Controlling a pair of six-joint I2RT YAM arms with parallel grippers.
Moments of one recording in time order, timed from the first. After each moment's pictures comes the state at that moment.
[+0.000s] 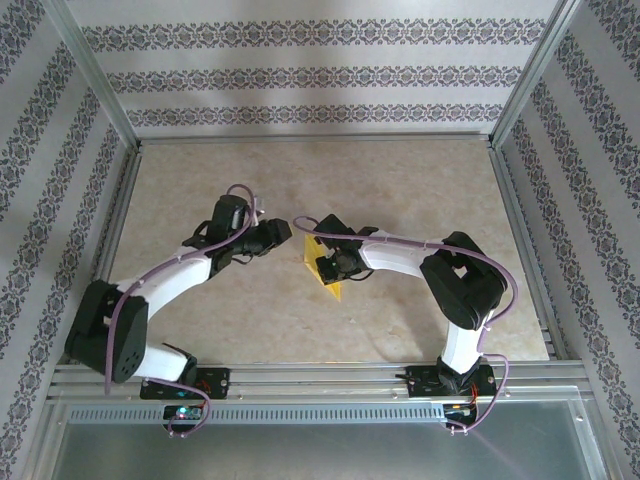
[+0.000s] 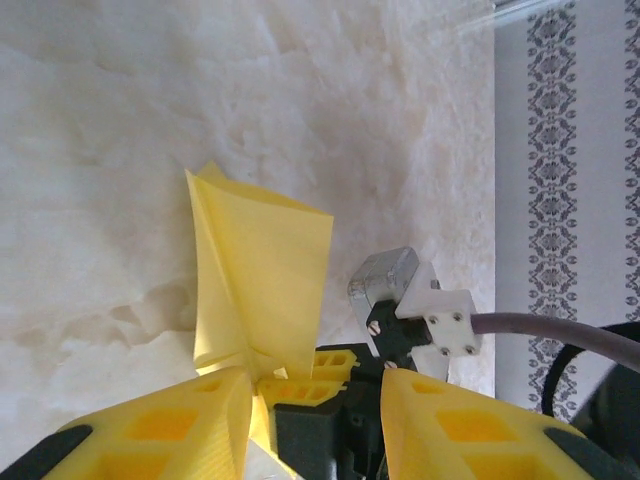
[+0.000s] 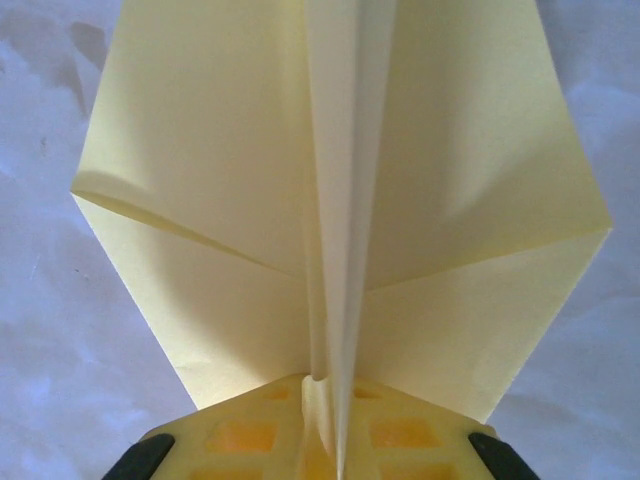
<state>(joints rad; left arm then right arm) -0.35 1.38 0.77 -0.04 0.46 -0.86 0.74 1.82 1.08 -0.49 -0.10 0.42</state>
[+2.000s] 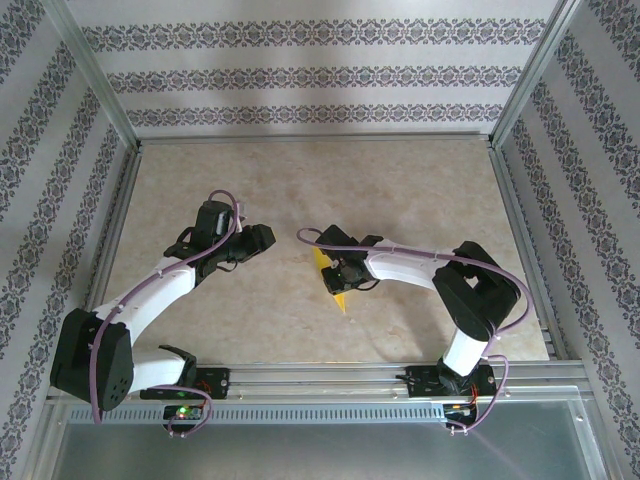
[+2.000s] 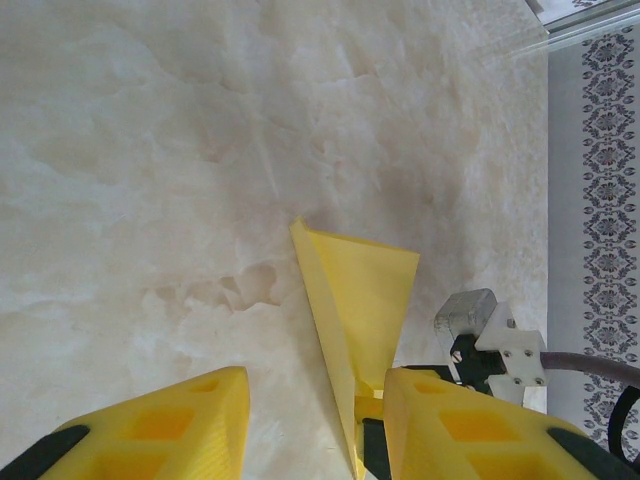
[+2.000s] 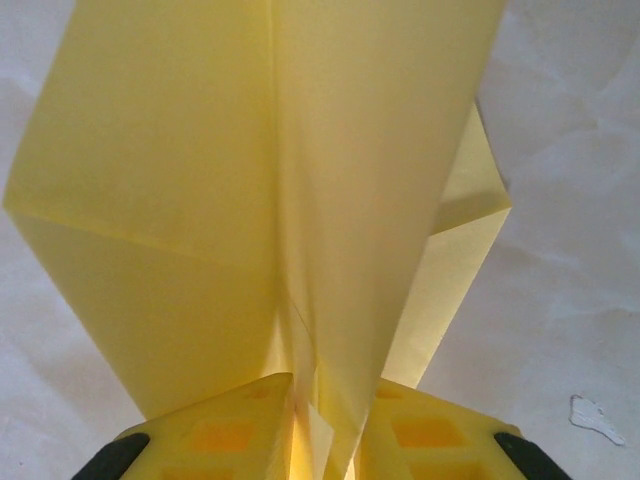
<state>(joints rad) -0.31 1.25 0.73 -0.20 0.40 -0.79 0.79 1.73 1.00 -0.54 -0.03 0.44</state>
